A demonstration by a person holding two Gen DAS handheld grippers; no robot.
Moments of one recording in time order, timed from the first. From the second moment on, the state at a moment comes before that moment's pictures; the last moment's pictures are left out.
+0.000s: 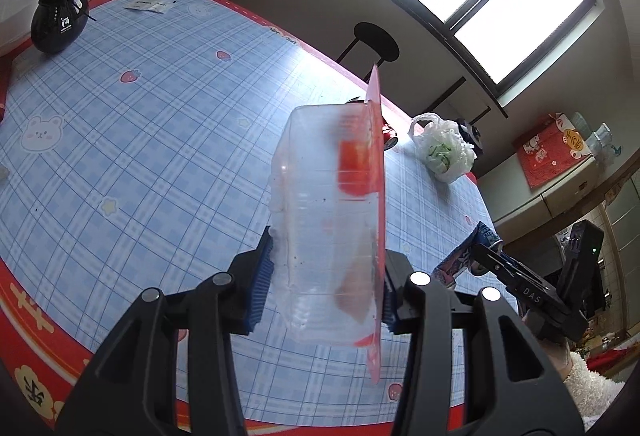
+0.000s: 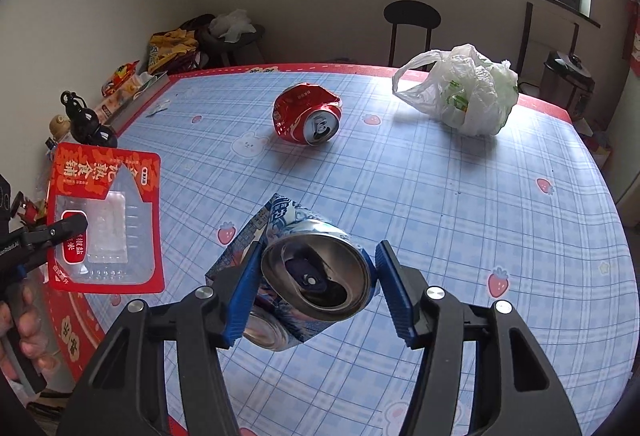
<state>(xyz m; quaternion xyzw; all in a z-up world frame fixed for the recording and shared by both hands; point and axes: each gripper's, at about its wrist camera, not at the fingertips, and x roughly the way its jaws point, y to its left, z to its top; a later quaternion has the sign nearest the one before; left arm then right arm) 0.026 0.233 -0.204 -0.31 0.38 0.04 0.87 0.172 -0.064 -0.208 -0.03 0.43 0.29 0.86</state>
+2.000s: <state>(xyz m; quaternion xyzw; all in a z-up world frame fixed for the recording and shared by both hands) 0.170 -0.268 -0.100 -0.13 0.37 -0.30 0.87 0.115 -0.635 -0.110 0.07 0.29 -0.14 0.94</state>
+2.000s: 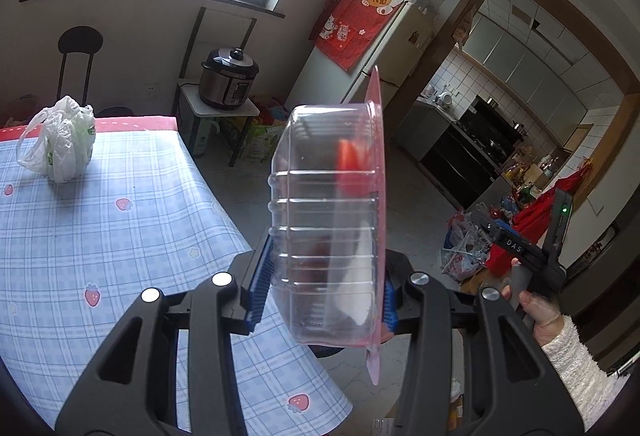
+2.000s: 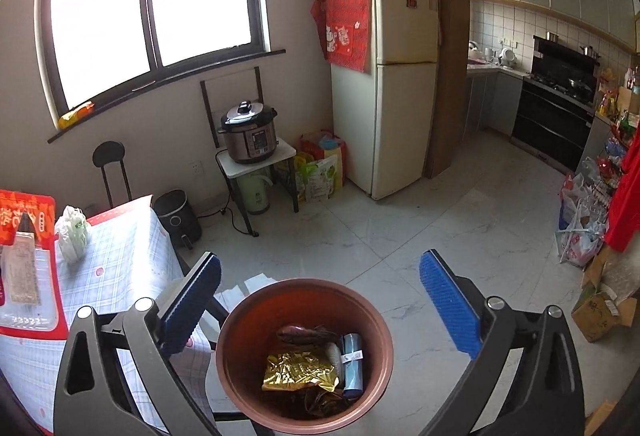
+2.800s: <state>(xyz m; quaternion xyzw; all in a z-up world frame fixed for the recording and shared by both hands) 0.201 -0.449 -0.094 -0.08 0.37 -0.41 0.83 -0.009 -0.692 -0.049 0.12 0.25 -0.24 0.93</state>
